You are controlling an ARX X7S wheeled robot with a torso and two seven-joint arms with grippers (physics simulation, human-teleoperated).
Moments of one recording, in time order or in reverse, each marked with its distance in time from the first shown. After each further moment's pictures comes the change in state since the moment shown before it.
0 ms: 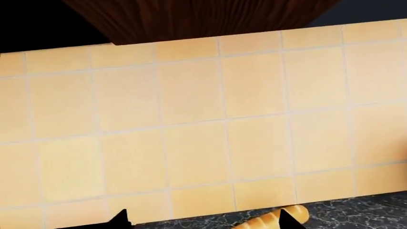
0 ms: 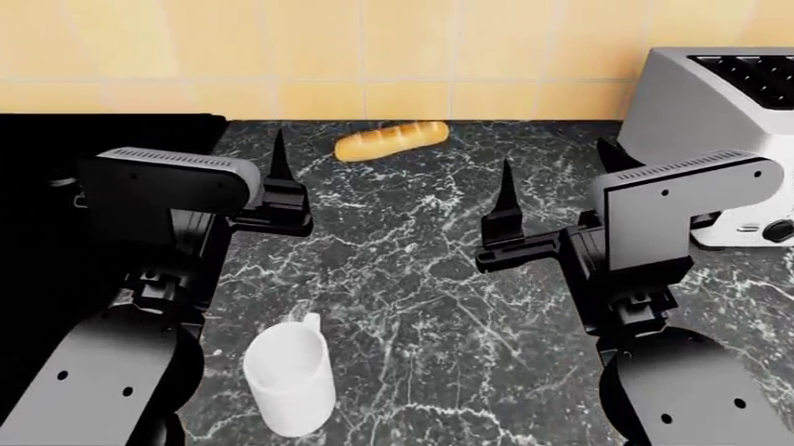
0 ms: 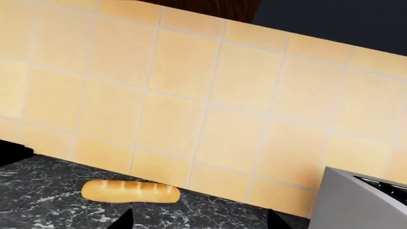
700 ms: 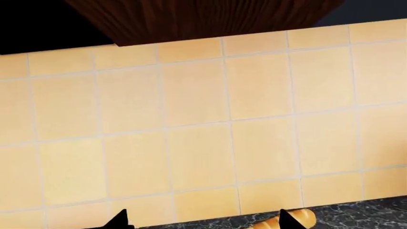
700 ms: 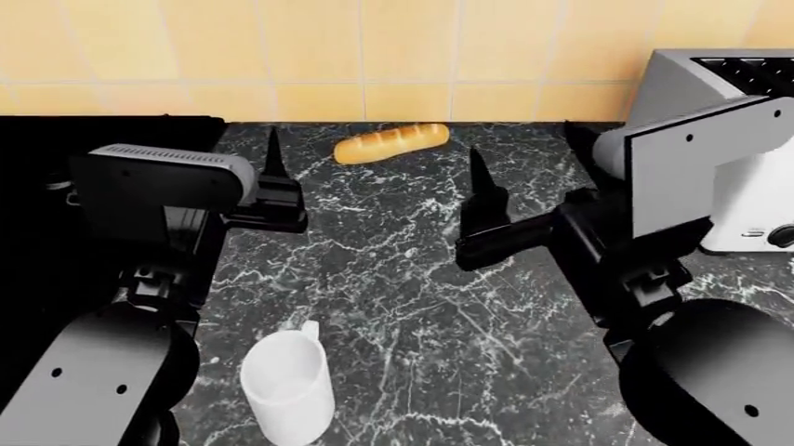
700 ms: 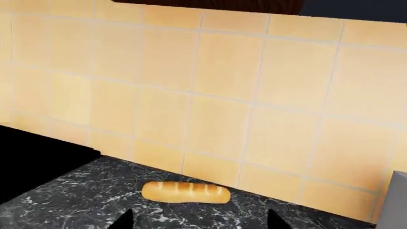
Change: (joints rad) left arm -0.006 -0.019 -0.003 -0.007 -0.017 0.010 -0.014; right arm 0.247 0.029 0.181 -0.093 0.653 0.398 0.250
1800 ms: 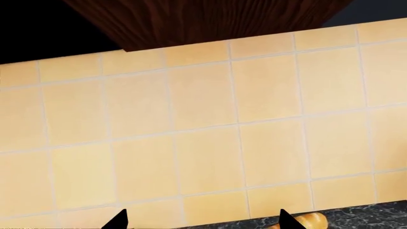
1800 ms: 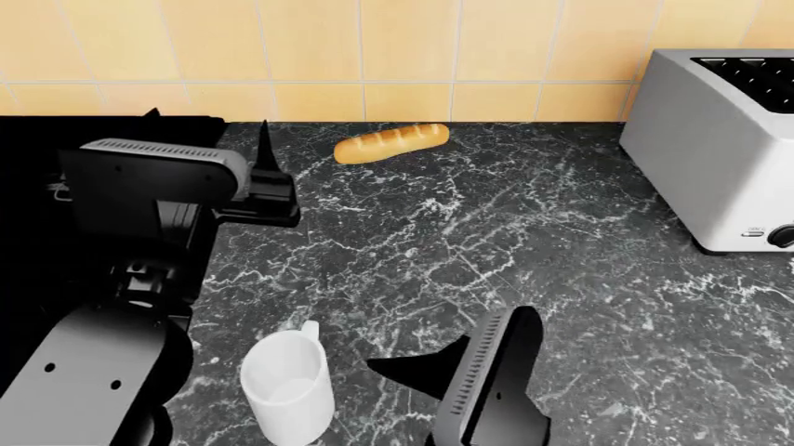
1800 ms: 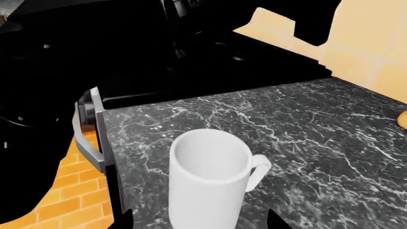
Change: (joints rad) left arm -0.013 -0.031 0.008 -0.010 -0.010 0.011 -0.026; right arm -0.388 0.251 -0.351 -0.103 0.196 -0.327 -0.356
